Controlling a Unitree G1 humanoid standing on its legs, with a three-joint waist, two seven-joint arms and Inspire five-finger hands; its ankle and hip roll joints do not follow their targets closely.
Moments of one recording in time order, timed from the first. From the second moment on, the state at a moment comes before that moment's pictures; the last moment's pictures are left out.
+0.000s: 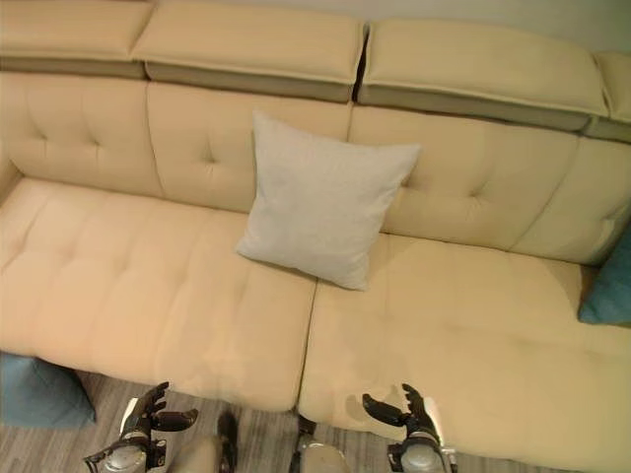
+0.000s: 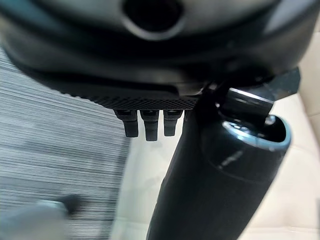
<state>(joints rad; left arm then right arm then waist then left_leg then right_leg) 0.04 0.19 -0.12 0.86 -0.16 -0.09 0.23 0.01 -0.36 0.06 0.96 0.01 -0.08 -0.29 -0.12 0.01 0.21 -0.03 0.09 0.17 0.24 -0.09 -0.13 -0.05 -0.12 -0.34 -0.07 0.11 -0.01</state>
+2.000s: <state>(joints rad) -0.02 0.28 -0.14 1.08 -0.12 -0.04 0.25 -0.05 -0.23 0.23 1.01 -0.03 -0.04 -0.25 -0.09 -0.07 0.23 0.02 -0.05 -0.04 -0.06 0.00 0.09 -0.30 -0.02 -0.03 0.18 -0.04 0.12</state>
